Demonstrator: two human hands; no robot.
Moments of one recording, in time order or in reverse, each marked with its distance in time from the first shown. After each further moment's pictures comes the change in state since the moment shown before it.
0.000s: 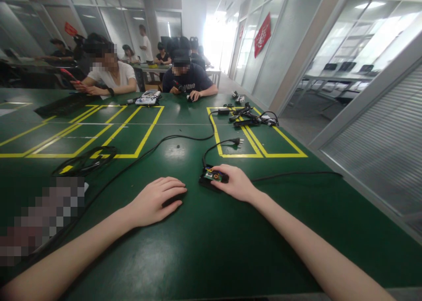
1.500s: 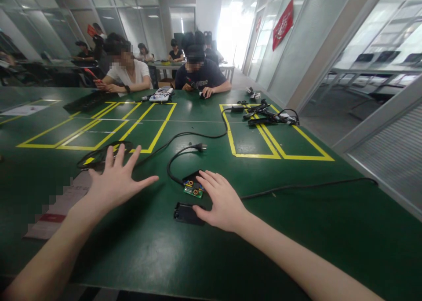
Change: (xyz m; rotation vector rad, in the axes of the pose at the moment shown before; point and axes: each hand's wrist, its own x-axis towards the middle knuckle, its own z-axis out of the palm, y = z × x) left_hand -0.037 -0.009 -0.070 0.494 -0.042 -1.032; right_hand -0.013 -0.072 0.055 -0.100 -0.020 -0.164
